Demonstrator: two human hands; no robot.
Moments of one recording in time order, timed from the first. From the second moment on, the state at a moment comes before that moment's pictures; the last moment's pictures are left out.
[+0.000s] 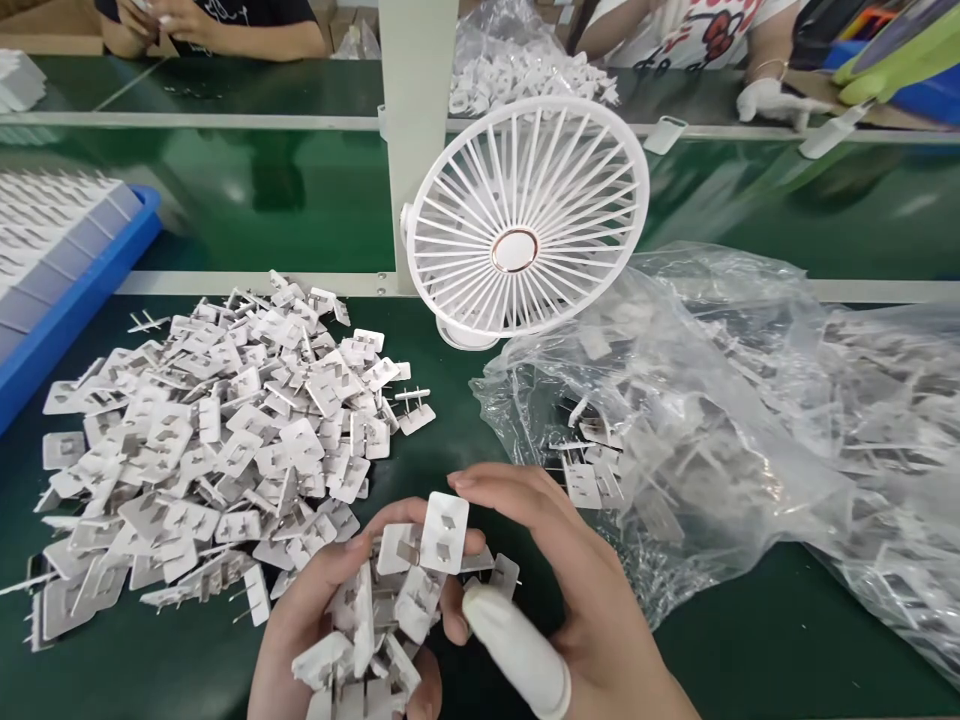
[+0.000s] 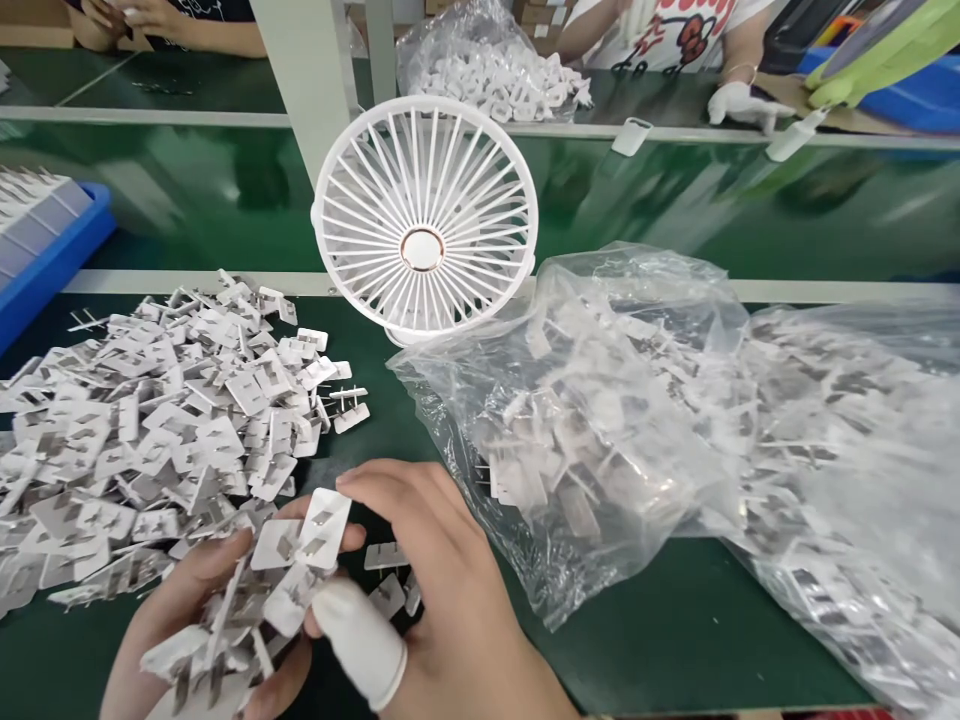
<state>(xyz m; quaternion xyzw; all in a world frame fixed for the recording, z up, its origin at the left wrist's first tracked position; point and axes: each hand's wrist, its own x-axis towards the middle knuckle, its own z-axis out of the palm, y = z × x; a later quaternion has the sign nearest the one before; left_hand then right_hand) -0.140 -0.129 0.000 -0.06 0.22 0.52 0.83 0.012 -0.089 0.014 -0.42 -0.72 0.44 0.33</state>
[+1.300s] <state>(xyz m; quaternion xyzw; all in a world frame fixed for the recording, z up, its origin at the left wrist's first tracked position) -0.140 -0.122 0.002 -0.05 0.28 0.52 0.80 0.015 -0.083 0.004 -0.34 -0.86 0.21 0.30</state>
